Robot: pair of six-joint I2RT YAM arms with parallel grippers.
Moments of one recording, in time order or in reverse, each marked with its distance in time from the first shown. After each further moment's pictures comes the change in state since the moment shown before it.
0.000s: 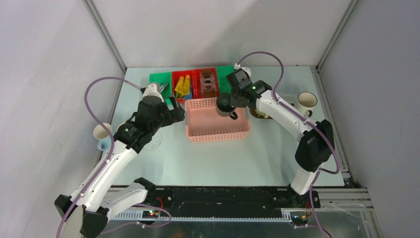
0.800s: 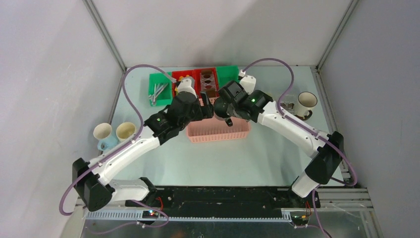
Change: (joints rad) left arm -0.300 0.262 0.115 0.224 -0.076 -0.083; right arm 0.207 -0.141 -0.011 -0.181 0.266 0.410
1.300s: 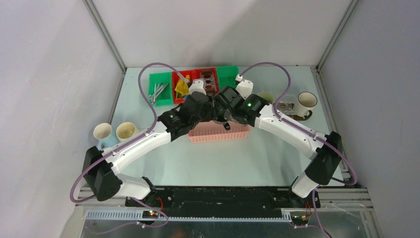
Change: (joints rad) left arm -0.046 0.134 0.042 0.027 -0.014 0.005; right arm 0.053 -0.002 -0.036 -0.002 0.027 0.054
